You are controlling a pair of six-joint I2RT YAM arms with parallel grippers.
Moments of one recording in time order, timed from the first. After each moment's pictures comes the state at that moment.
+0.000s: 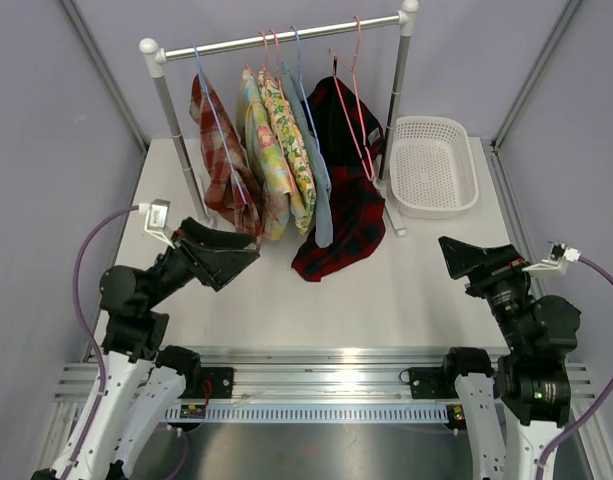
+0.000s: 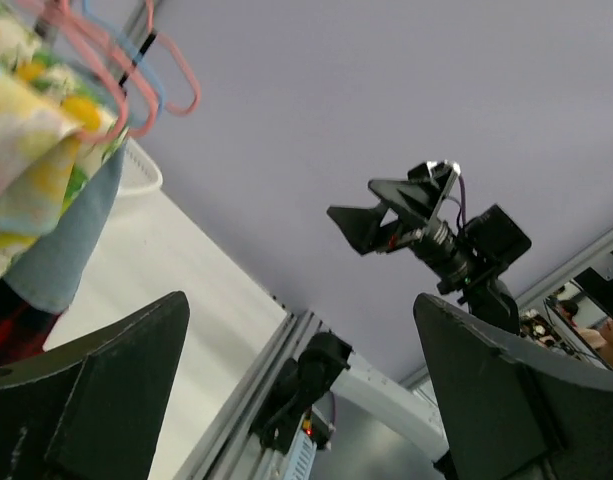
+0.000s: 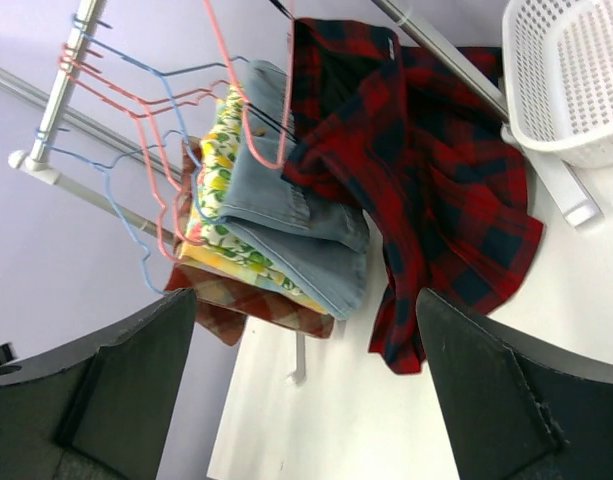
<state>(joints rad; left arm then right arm) -0.27 0.48 0.60 0.25 0.73 -1.02 -0.05 0.26 0.86 -0.57 -0.28 0.90</state>
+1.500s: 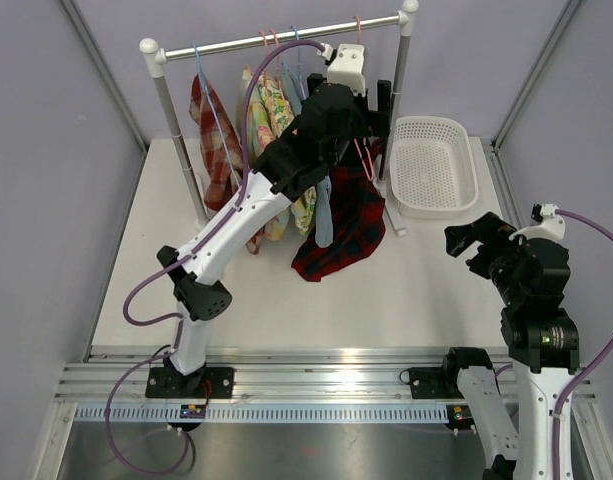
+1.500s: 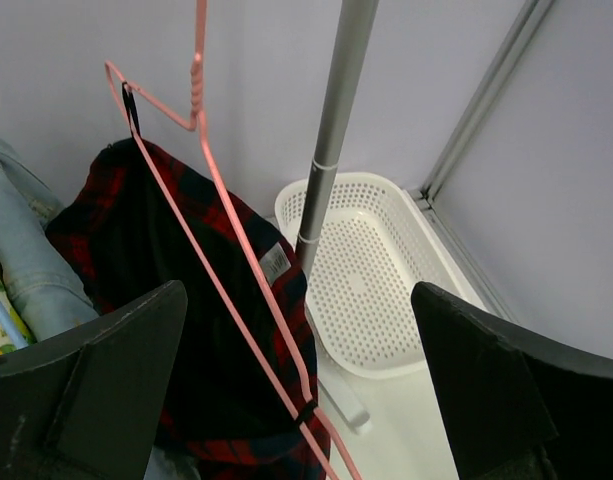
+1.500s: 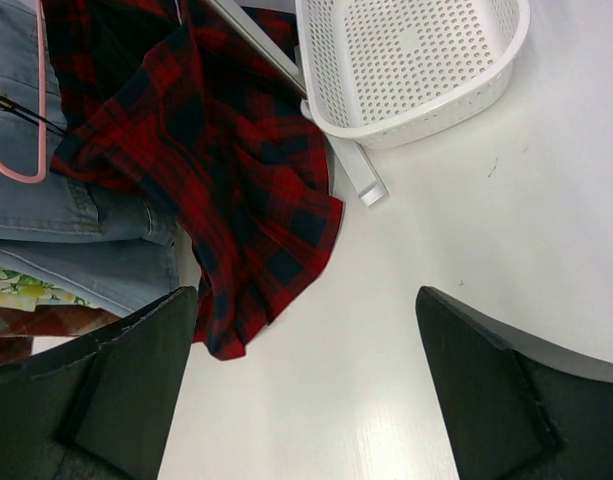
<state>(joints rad) -0.87 2.01 2.46 -0.53 -0.47 -0.22 -0.04 0.56 1.02 -0.77 -0.07 0.55</state>
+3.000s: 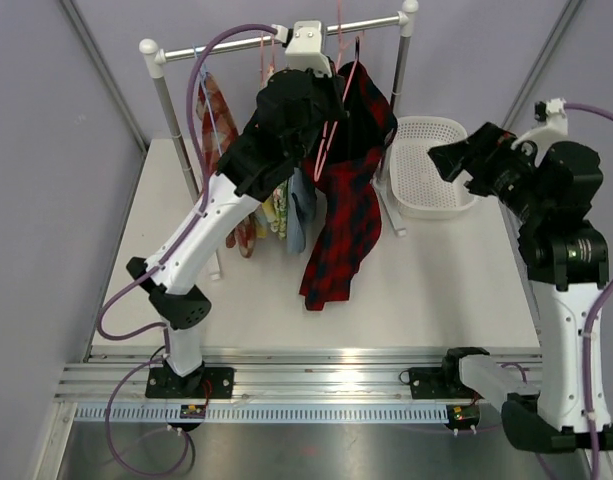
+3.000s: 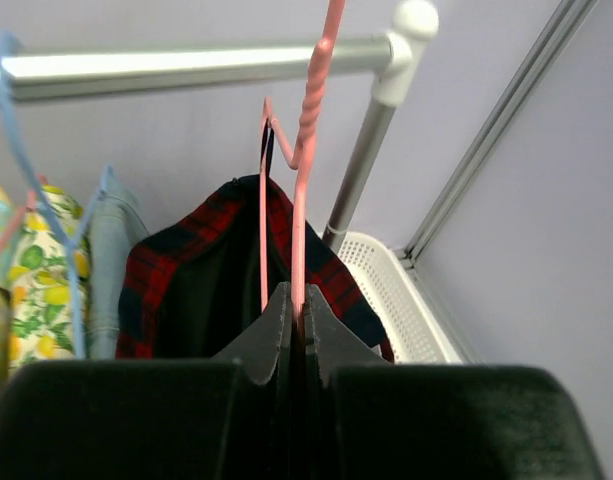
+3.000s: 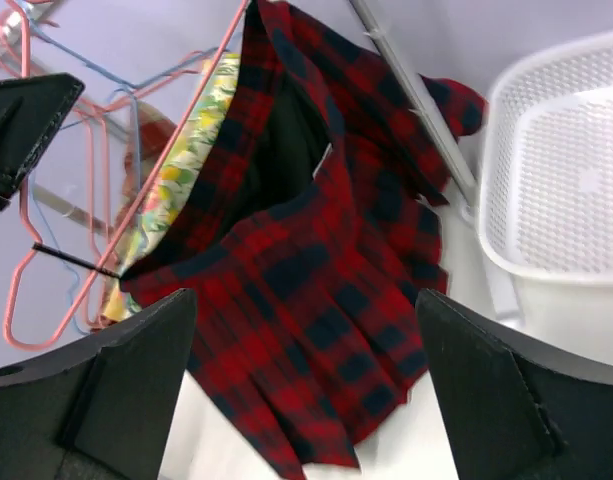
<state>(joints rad) -0.83 1.90 2.41 -0.45 -0.46 -0.24 0.00 0.97 1.52 -0.68 -0.31 0.52</state>
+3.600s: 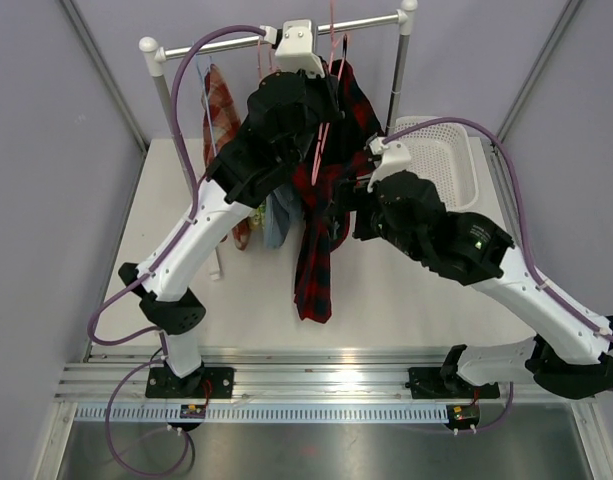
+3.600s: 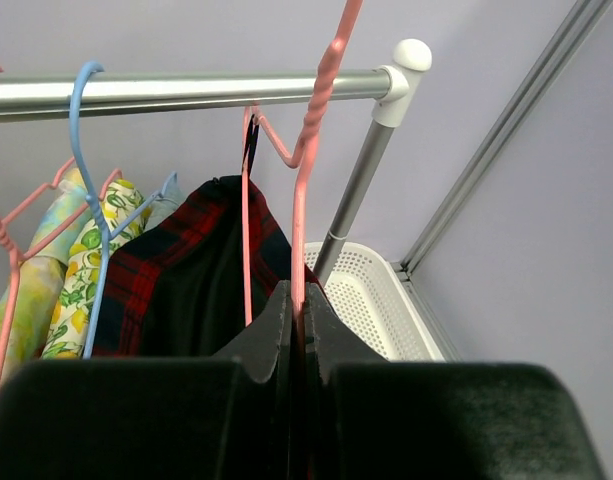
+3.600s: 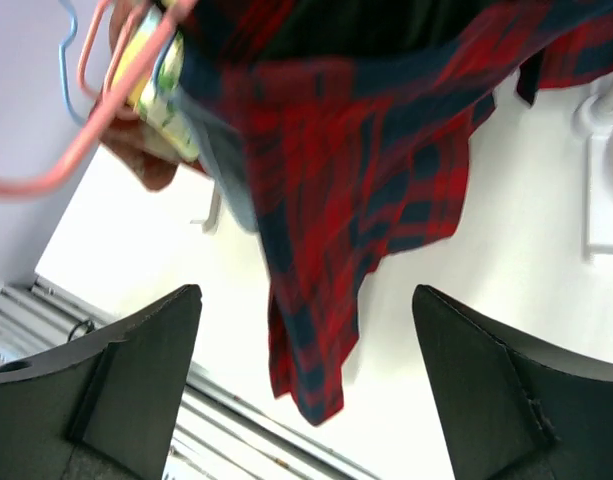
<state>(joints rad) -0.87 1.82 2.39 -0.47 -0.53 -0.25 0.97 1.26 1.67 -0.84 0.40 0.49</state>
